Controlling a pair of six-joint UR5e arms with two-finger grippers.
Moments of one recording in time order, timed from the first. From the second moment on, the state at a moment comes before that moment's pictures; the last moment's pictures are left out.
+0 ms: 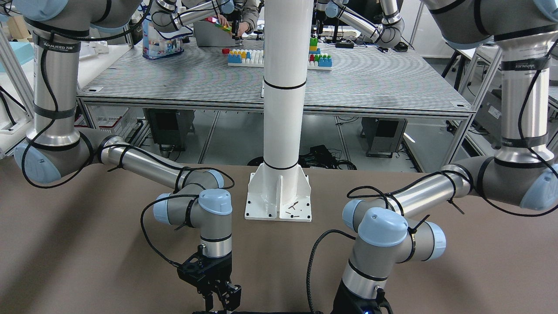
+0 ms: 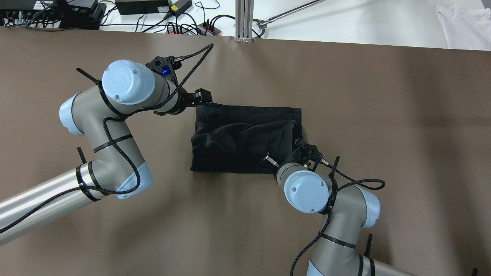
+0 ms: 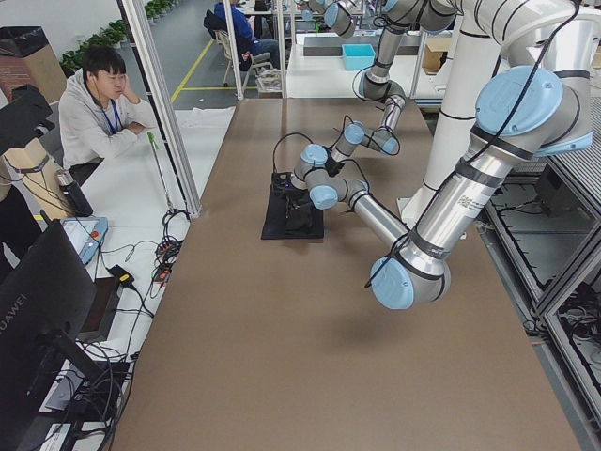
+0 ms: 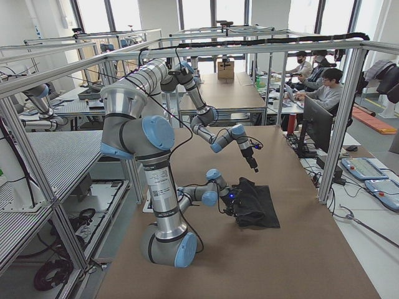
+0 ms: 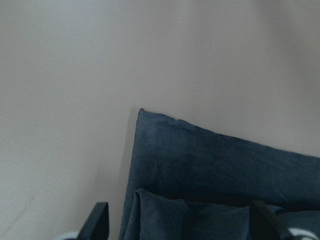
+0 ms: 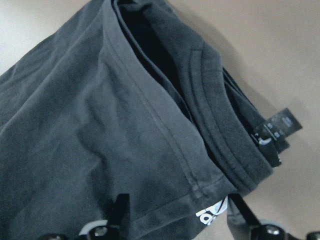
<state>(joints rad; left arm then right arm) -0.73 -2.24 -1.59 -1.93 -1.77 -1.40 0.43 -1.08 1.70 -1.27 1.38 1.90</state>
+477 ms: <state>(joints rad) -0.73 -2.24 -1.59 -1.93 -1.77 -1.40 0.44 -1.06 1.69 -1.27 1.38 1.90</state>
